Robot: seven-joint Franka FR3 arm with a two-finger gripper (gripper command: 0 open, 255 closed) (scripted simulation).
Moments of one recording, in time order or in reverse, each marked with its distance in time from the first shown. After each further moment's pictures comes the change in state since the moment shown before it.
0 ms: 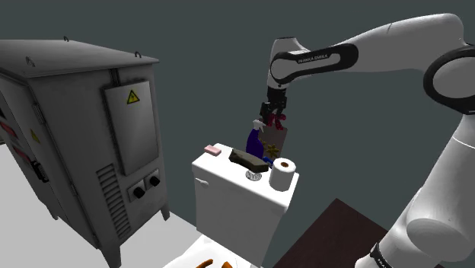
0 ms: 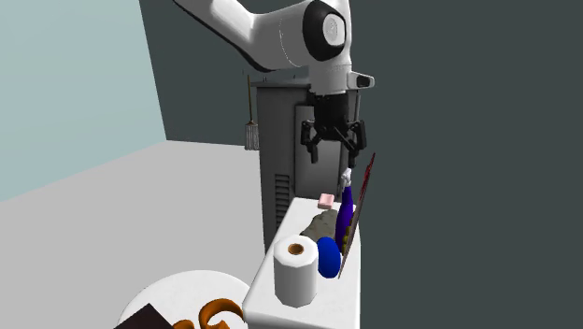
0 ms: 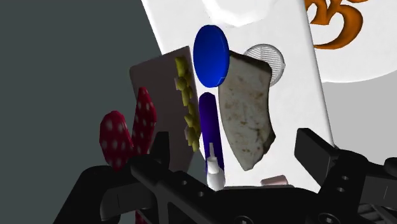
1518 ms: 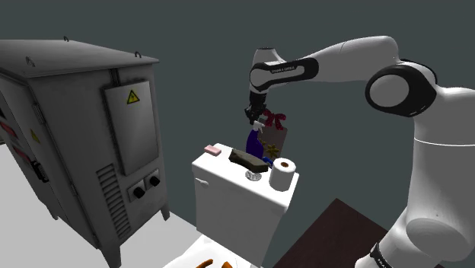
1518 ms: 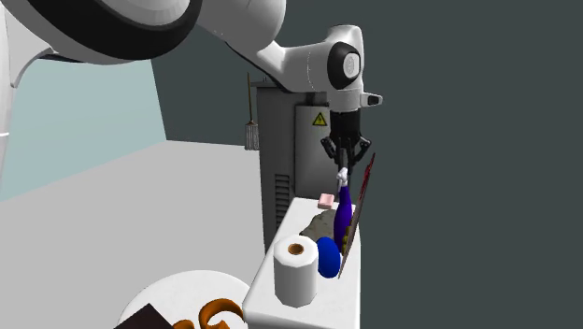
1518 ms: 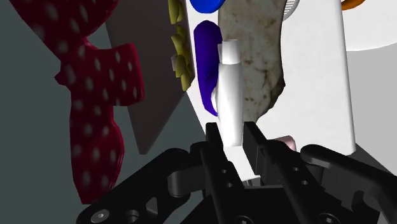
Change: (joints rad) arm -0.005 0.310 0.013 0.303 0.029 0.057 -0.025
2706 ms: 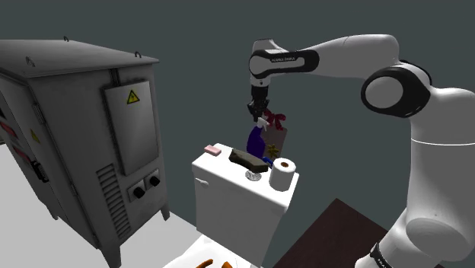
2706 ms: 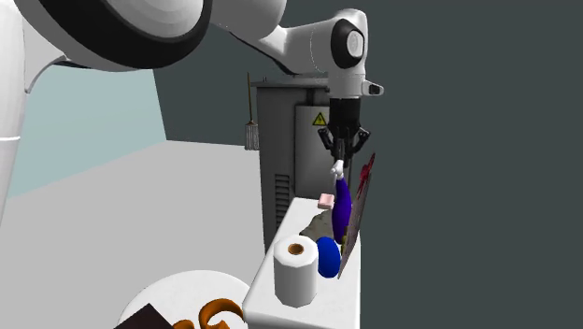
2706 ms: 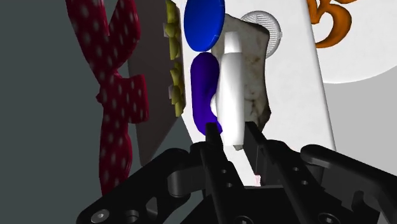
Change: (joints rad) arm -0.004 0.029 0.006 0.147 0.011 -0.251 -0.022
